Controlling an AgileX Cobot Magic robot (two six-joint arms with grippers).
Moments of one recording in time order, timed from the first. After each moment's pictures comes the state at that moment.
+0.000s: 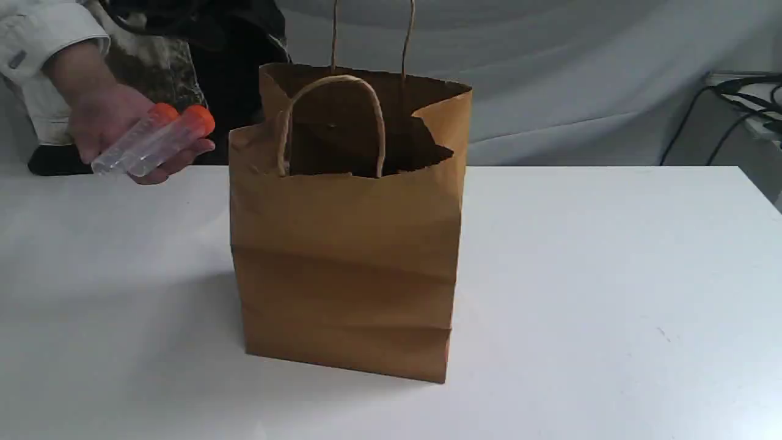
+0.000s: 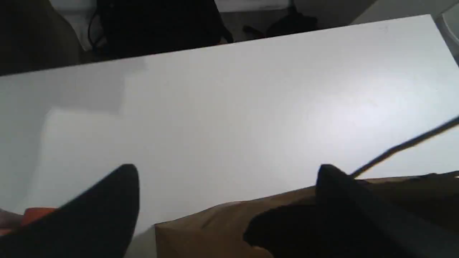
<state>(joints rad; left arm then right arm) -0.13 2.12 -2.34 -0.42 1.22 0.09 -0.01 0.01 0.00 -0.08 0.16 0.46</state>
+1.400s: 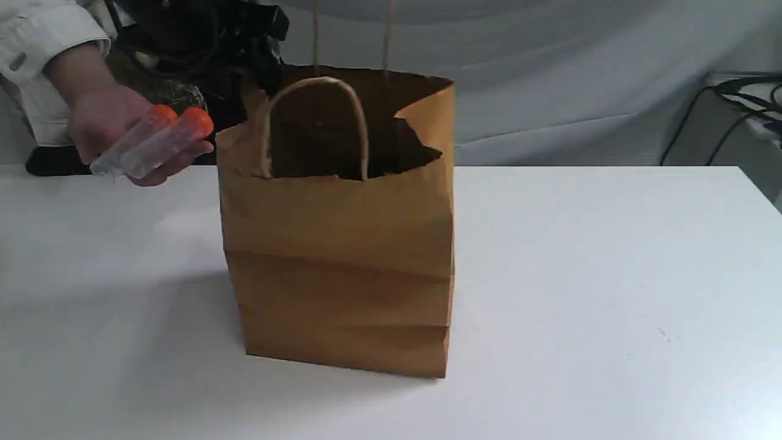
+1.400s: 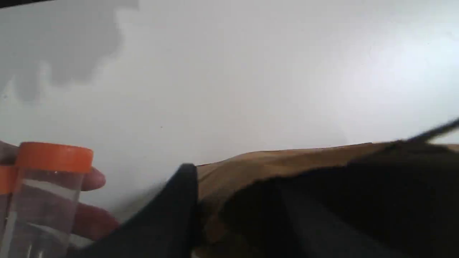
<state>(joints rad) -0.18 2.14 -2.20 -0.27 1.23 0.08 -0.01 0.01 0.00 -0.07 0.16 0.46</state>
